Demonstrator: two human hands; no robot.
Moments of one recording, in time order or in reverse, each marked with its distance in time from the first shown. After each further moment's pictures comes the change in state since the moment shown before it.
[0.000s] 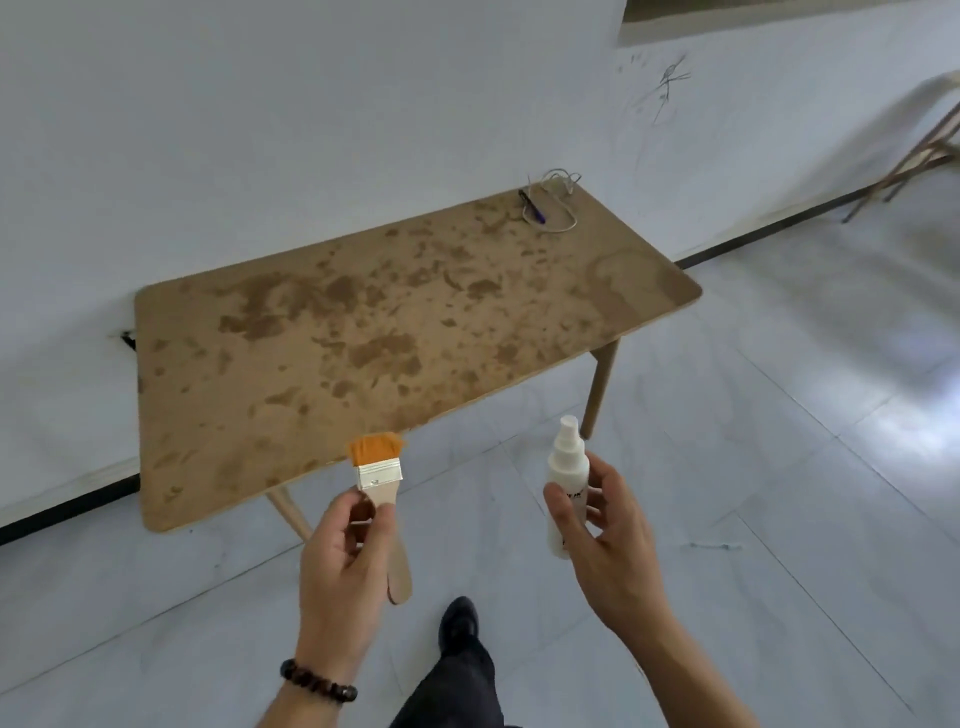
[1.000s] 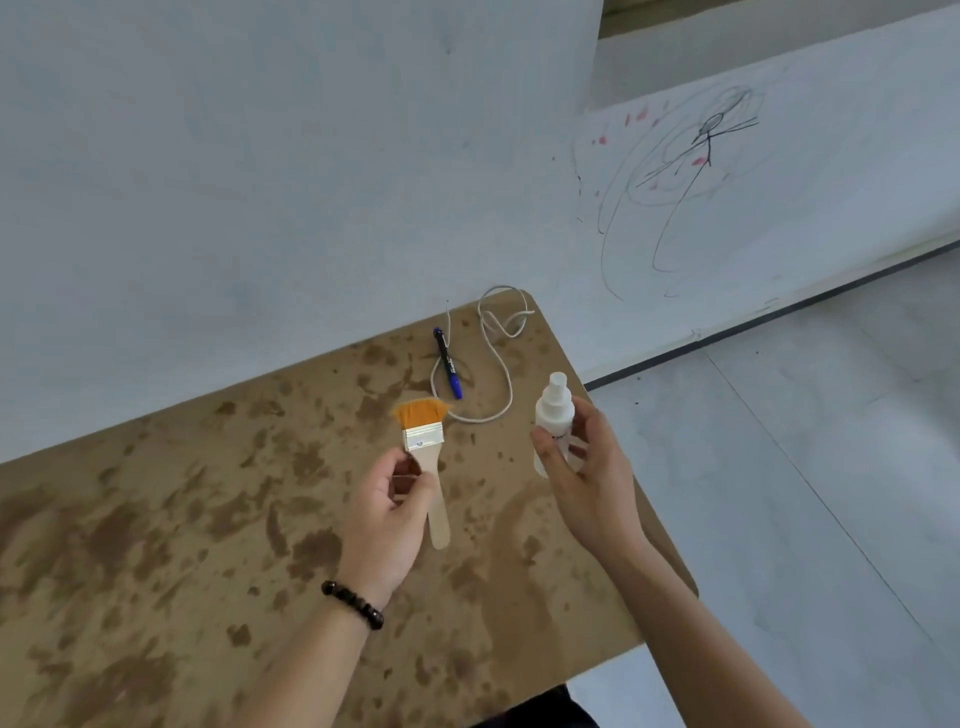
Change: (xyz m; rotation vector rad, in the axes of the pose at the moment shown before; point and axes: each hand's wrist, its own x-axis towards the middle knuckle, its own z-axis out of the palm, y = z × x) left_hand 0.510 0.148 0.519 0.171 -0.049 -0.164; right_hand 0.754 0.028 -0.135 -0.002 -0.138 -0.013
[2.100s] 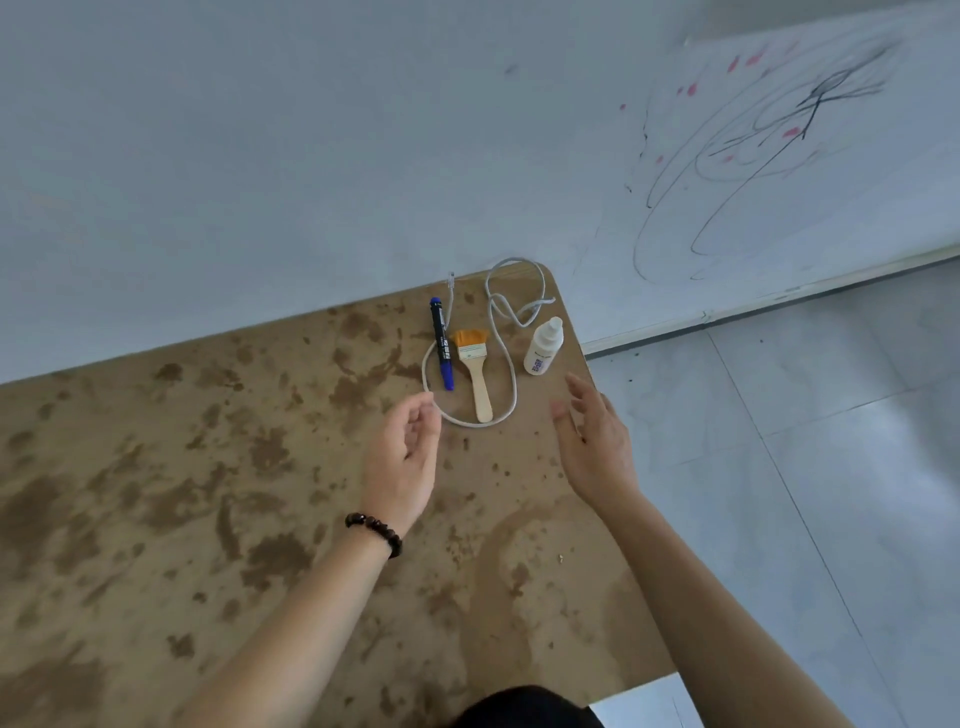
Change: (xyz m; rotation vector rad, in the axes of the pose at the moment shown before) left_hand 0.135 -0.039 0.052 0.109 0.038 0.008; right_hand 0.130 0.051 0.033 -0.410 -0.171 0.136
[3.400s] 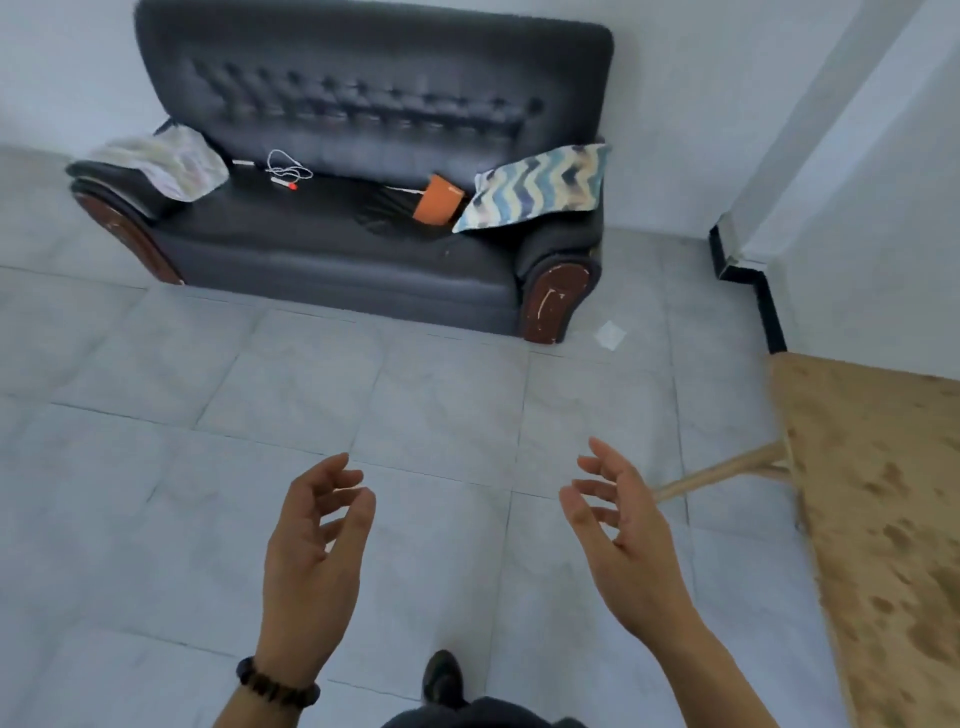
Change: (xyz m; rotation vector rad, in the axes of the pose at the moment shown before) left_hand -0.886 -0.185 -0.158 -0.462 2.080 -0.698; right_hand -0.758 -0.074 0.246 -0.189 -1.649 -1.204
